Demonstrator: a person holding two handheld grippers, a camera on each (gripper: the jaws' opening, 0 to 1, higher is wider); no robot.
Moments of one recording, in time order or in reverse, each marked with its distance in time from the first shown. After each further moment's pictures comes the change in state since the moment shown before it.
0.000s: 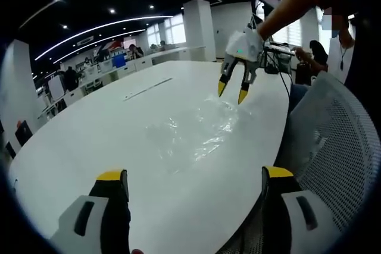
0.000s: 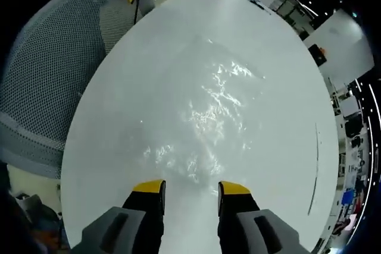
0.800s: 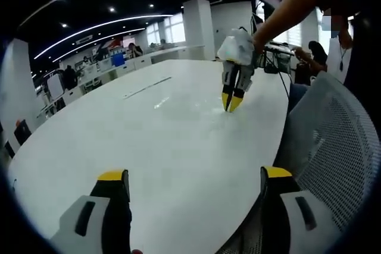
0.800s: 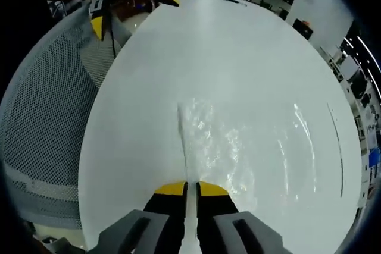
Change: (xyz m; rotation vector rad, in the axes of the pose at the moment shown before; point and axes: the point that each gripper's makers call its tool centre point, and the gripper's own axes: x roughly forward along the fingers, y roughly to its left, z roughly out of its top) left arm 0.002 -0.002 -0.002 0.002 0.010 -0.015; right arm 0.016 0.016 0.041 0.258 -0.131 0.071
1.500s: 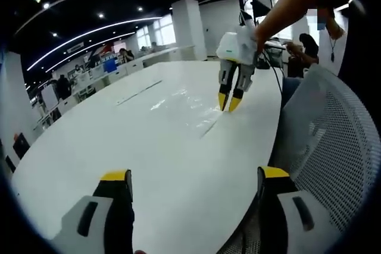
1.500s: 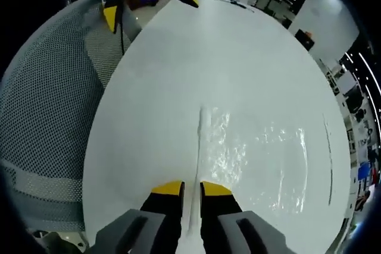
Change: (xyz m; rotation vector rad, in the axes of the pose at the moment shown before) left arm 0.000 -0.008 0.004 0.068 -0.005 -0.029; right arm -0.008 0.014 0.003 -0.104 0.033 -0.059
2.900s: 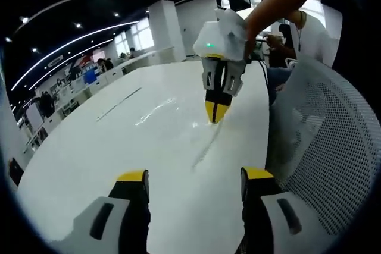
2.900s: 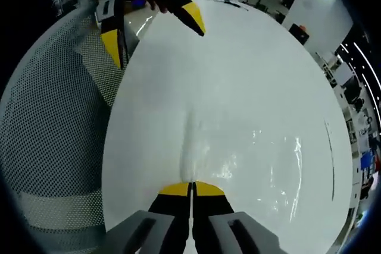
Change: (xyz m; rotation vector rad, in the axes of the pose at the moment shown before) left arm 0.037 -0.025 0.023 0.153 0.005 -0.138; right arm 0.000 0.021 0.036 0.078 -0.013 0.001
